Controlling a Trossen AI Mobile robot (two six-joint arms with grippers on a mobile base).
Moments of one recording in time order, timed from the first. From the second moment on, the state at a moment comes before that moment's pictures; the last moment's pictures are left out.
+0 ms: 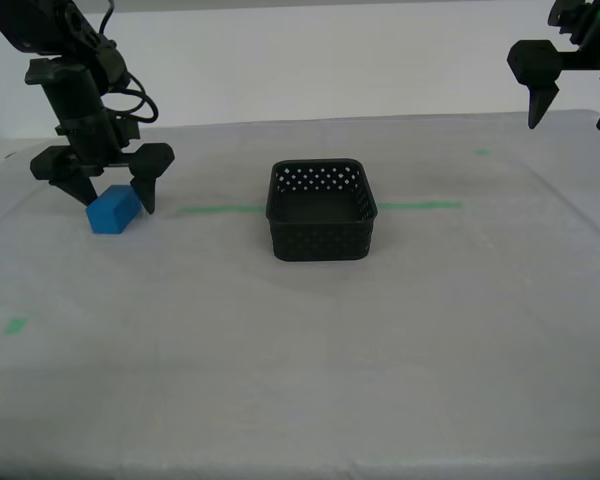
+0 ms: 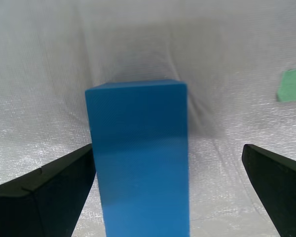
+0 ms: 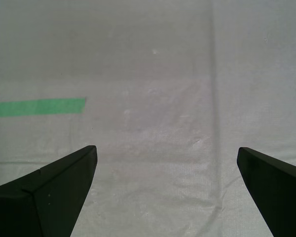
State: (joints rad) arm 0 0.04 1.74 1.25 -0.71 0.02 0.11; arm 1 -0.04 2.11 1.31 -0.60 0.04 0.07
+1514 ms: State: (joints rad) arm 0 0.04 1.74 1.25 -0.71 0.02 0.11; arm 1 -0.04 2.11 1.31 -0.62 0.00 0.05
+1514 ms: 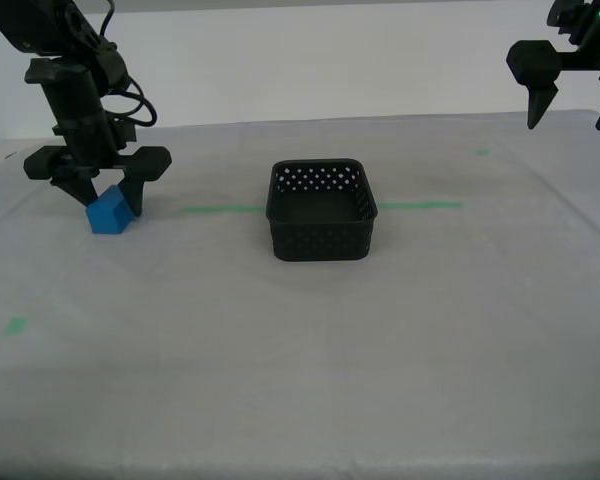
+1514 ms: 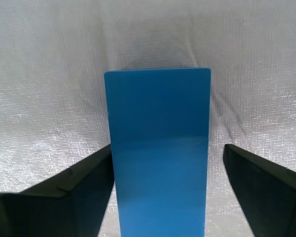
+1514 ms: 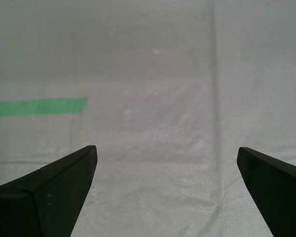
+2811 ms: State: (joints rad) arm 0 0.04 1.74 1.25 -0.71 0.02 0.11; arm 1 -0.04 2.04 1.31 -0.65 0.02 -0.06
